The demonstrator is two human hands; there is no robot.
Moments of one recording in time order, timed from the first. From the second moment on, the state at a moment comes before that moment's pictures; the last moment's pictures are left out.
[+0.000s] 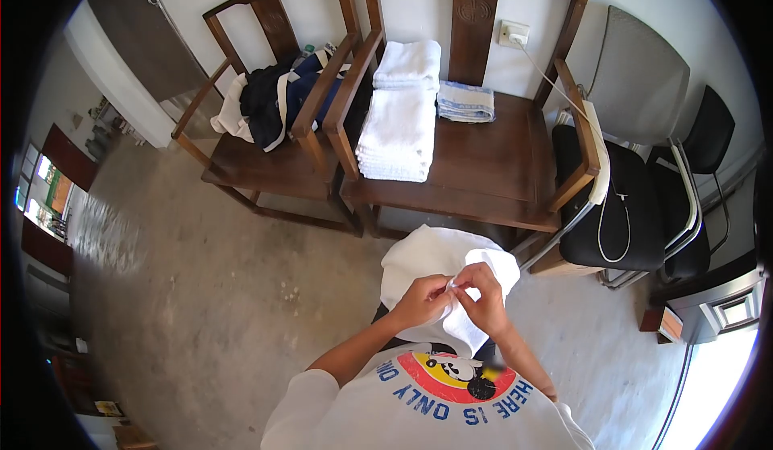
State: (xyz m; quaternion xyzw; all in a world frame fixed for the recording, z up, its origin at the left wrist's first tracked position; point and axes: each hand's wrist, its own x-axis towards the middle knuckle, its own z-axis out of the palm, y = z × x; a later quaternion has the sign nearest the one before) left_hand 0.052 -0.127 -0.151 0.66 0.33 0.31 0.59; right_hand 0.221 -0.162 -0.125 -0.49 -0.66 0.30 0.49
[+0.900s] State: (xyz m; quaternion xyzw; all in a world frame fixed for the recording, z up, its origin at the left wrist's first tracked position) left_hand 0.060 -0.137 -0.147 0.74 0.35 0.38 0.43; right_hand 0.223 -0.174 -0.137 -0.48 -0.61 0.39 0.50
